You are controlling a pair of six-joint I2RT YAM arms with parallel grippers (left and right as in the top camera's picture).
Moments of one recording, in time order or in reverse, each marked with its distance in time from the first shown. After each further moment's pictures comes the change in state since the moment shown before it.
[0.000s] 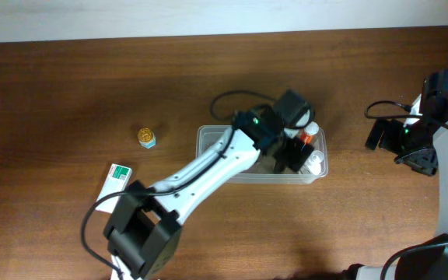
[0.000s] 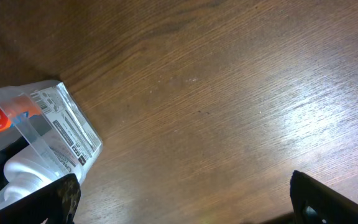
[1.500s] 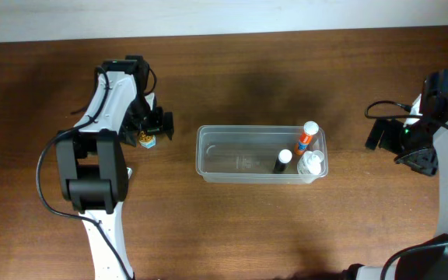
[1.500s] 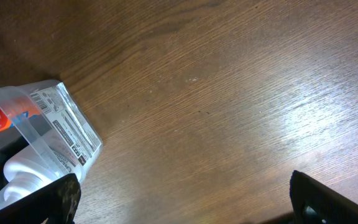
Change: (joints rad) left arm 0.757 0.291 0.146 -0.528 0.013 -0.052; right arm 0.000 0.000 0.000 0.000 0.000 -0.002
